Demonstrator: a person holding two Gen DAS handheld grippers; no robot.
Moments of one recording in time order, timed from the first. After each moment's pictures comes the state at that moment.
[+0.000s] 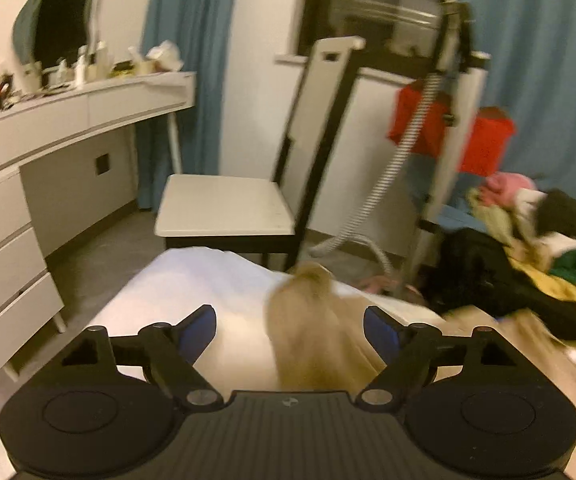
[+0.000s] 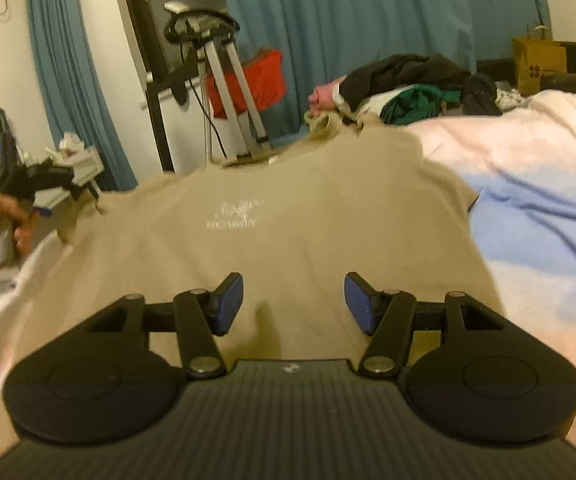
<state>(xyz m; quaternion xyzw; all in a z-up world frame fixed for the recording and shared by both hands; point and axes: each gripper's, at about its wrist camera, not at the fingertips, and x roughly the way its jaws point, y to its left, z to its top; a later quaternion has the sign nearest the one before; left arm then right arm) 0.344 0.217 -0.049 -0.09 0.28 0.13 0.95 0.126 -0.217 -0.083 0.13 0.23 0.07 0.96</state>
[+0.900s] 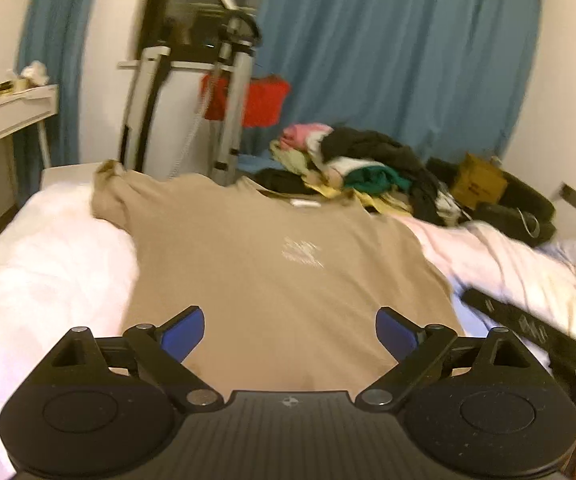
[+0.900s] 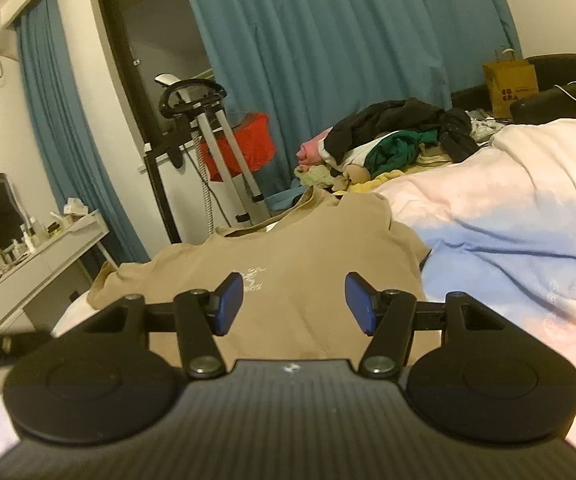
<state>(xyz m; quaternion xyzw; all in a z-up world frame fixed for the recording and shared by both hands) 0.014 0.002 -0.017 -0.06 0.28 -0.09 0.95 0.075 -0.252 -0.035 0.18 0.17 0.04 0.97</state>
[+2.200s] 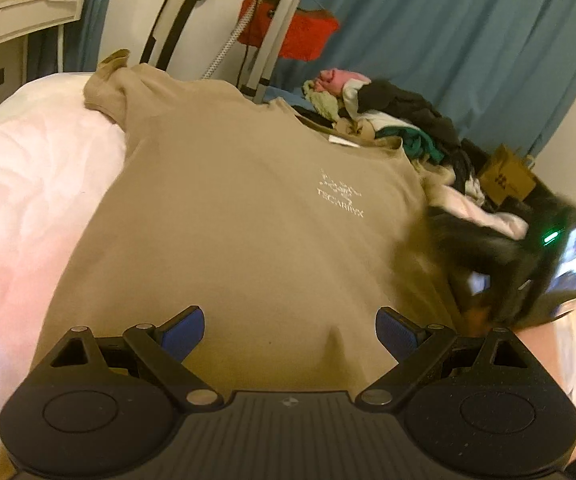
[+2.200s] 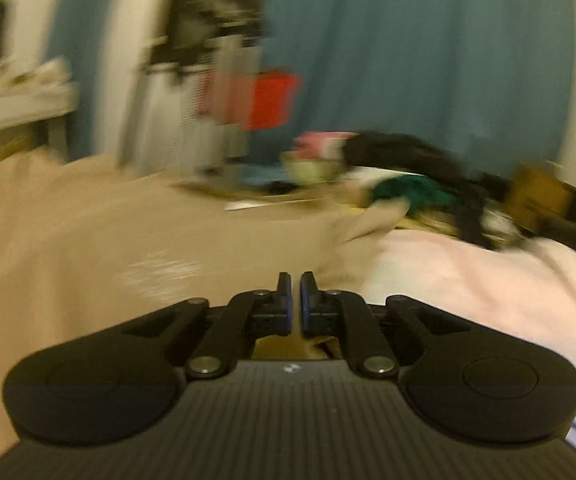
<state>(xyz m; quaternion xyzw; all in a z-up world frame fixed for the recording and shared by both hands) 0.105 0.028 -0.096 -0.16 0.36 -0.06 0.92 0.239 -0.170 -0.091 -0.10 0.19 0.05 0.98</state>
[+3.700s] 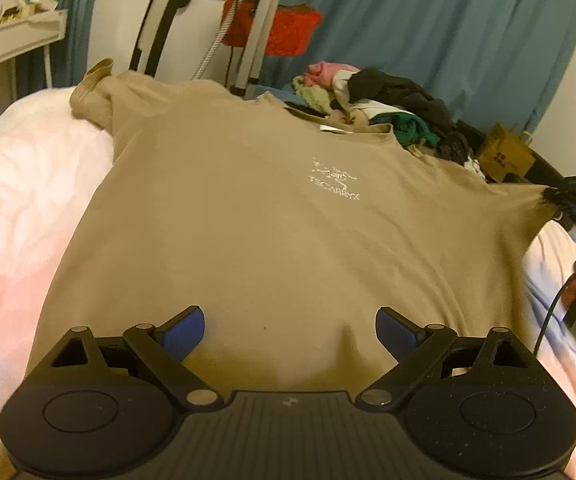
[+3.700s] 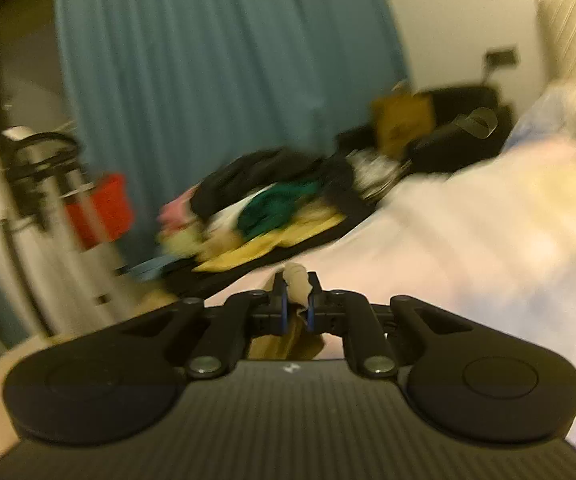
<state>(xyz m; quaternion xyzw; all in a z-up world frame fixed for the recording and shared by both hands) 0.101 0.010 -0.100 -0.11 0.37 -0.07 0.92 0.219 -0.365 -0.027 0.17 0.13 -0.17 0.96</state>
